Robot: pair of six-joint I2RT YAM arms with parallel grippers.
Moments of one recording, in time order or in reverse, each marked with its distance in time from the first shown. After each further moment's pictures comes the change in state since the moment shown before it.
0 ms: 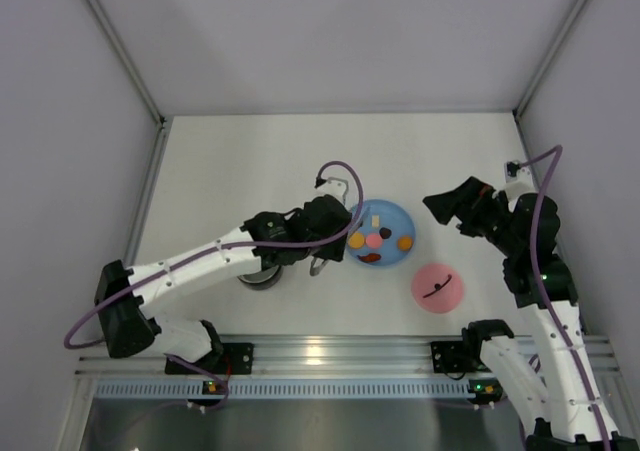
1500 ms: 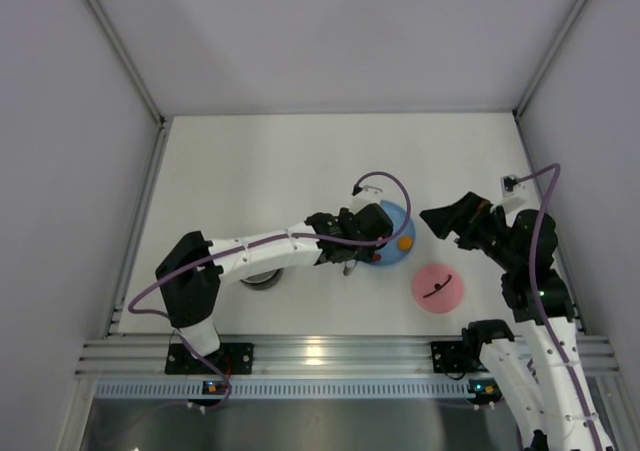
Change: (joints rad) left arm -0.061 0.368 0.120 0.120 -0.094 -0.051; right arm 0.000 -0.107 -0.104 0.013 -0.059 0.037
